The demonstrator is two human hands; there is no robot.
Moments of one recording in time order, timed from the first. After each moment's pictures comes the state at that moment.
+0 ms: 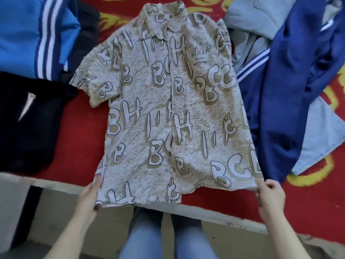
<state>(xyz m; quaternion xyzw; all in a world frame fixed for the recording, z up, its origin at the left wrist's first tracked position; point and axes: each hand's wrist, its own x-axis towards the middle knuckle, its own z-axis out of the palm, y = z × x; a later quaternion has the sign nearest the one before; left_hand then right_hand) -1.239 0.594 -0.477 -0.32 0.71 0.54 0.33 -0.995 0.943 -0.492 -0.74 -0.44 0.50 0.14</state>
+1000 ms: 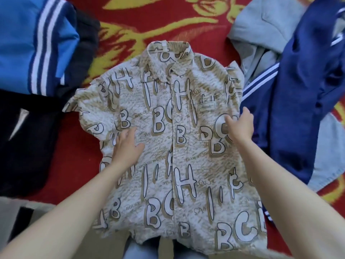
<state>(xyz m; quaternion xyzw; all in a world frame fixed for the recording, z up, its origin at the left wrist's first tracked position) -1.346 0.746 -0.492 0.12 0.92 0.18 0.33 -1.222 1.018 -0.499 -0.60 -0.73 0.32 0.02</state>
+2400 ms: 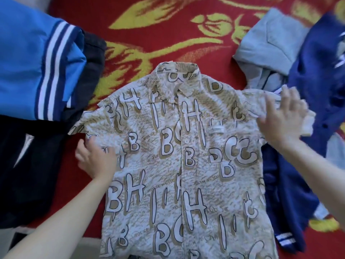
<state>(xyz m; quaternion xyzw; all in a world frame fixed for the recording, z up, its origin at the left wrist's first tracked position) -1.413 0.719 -0.490 -0.09 0.97 0.19 0.08 -1.232 1.088 -0.450 -0.35 -0.93 0.00 0.09</state>
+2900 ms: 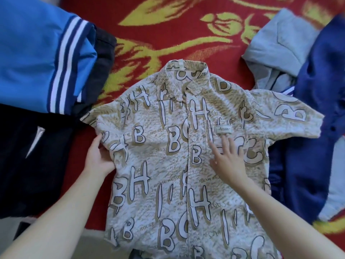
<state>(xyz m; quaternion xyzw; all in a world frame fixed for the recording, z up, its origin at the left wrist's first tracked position) -1.439 0.693 -0.482 -0.39 0.43 0.73 0.36 -1.227 0.954 -0.503 -0.24 -0.93 0.07 -0.28</state>
